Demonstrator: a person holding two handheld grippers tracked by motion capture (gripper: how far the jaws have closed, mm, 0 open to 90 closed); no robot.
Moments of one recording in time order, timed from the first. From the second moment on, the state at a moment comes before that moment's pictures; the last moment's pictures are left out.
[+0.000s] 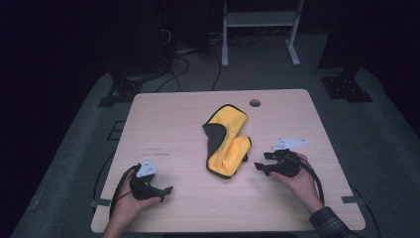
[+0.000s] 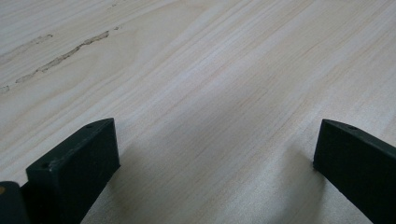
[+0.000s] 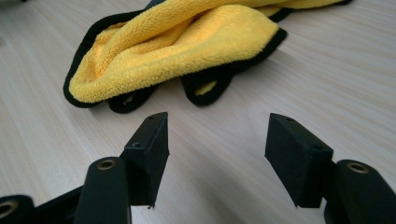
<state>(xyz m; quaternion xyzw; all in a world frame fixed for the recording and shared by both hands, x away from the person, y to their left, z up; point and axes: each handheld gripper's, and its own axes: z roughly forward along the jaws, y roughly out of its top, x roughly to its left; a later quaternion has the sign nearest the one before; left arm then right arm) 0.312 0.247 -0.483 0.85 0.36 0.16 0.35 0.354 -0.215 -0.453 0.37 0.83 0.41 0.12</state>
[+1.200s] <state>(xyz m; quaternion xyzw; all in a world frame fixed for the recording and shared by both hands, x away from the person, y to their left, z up) 0.312 0.247 -0.483 0.85 0.35 0.16 0.35 0.360 -0.202 -0.436 0.35 0.83 0.41 0.15</state>
